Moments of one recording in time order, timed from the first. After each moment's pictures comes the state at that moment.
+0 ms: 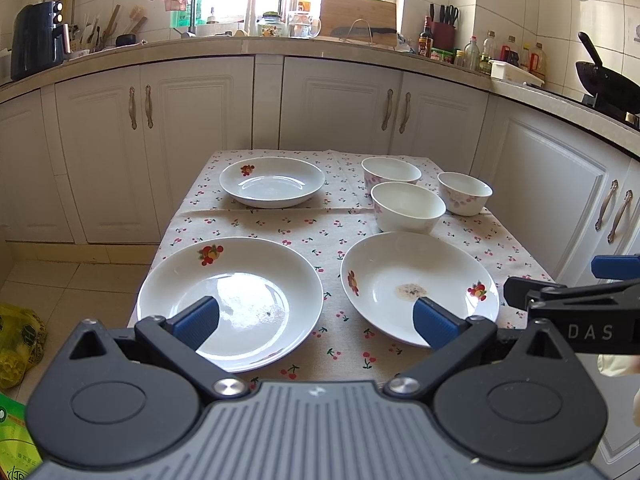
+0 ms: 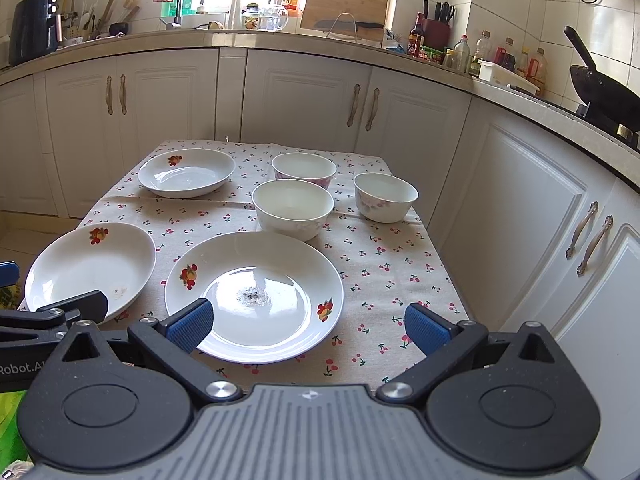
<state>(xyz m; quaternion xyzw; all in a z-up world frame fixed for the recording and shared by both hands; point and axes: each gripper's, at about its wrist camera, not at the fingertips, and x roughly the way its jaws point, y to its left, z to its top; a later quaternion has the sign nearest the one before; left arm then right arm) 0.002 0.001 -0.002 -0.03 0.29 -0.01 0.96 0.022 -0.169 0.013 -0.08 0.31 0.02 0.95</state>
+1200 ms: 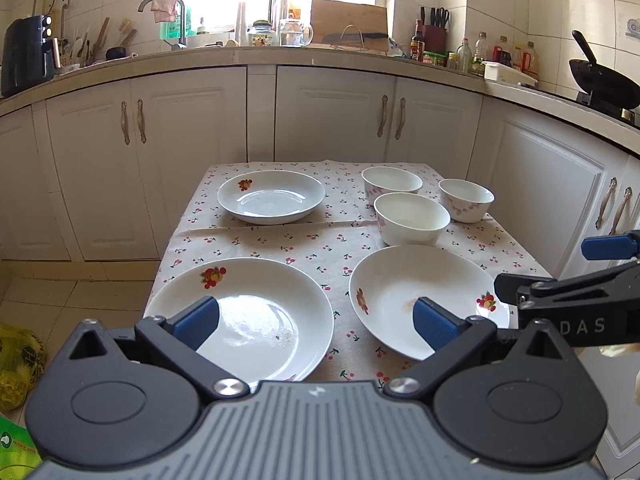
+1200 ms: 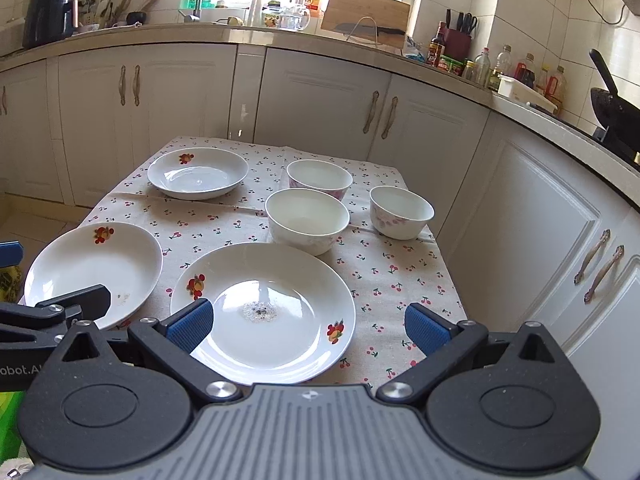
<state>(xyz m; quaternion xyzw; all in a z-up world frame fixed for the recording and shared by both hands) 0.015 0.013 0.004 -0.02 0.28 -0.02 0.96 0.041 -0.153 0.020 -0.11 0.32 0.04 0.94</state>
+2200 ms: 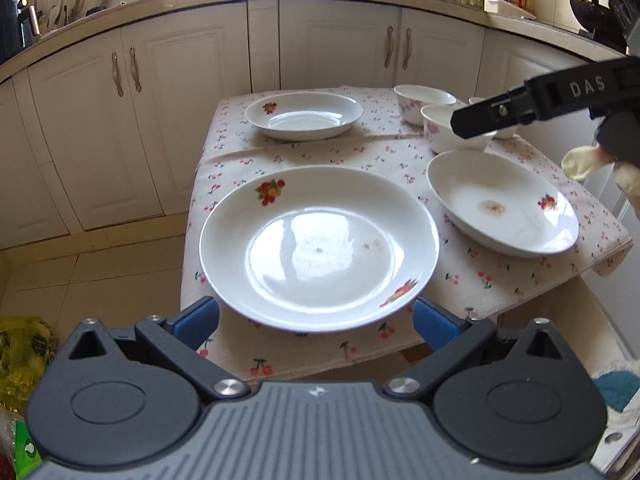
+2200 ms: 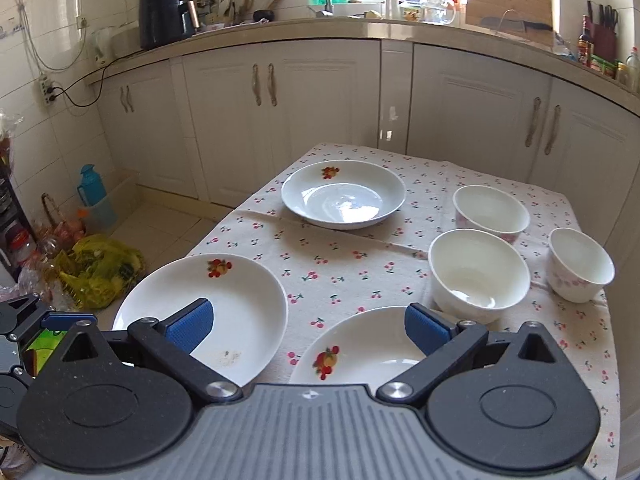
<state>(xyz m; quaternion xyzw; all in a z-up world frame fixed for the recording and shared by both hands) 0.025 0.092 -0.059 0.02 0.36 -0.05 0.93 0.135 -0.104 0.004 -0.07 0.34 0.28 0.90</state>
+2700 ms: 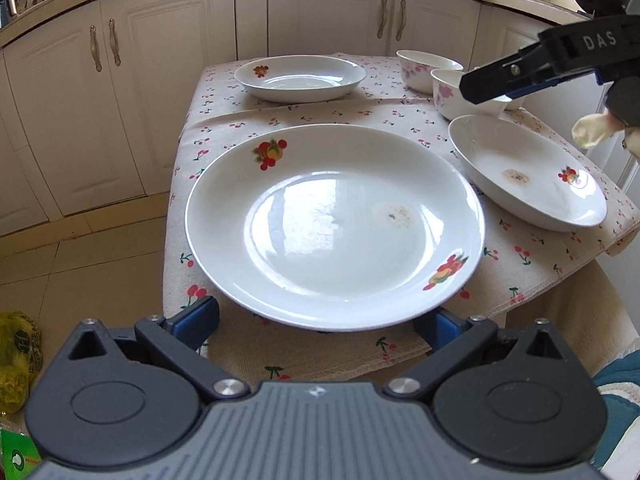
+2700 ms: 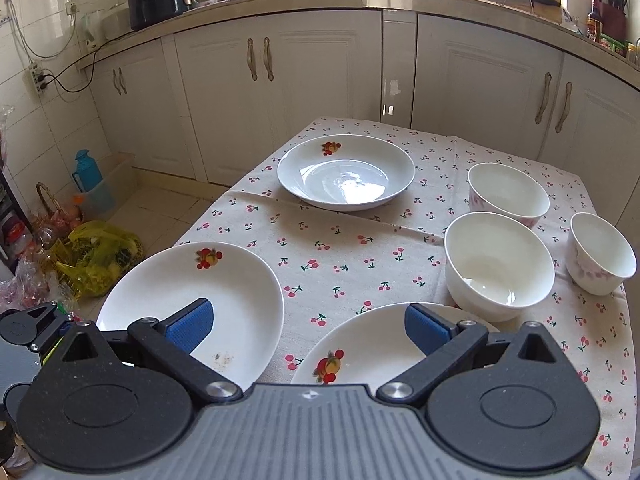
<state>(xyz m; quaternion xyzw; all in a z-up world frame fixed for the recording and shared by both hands) 0.054 0.107 -0.092 0.02 0.39 -0.08 0.92 0.164 -0.092 -0.013 -0.07 0.38 0.27 0.88</state>
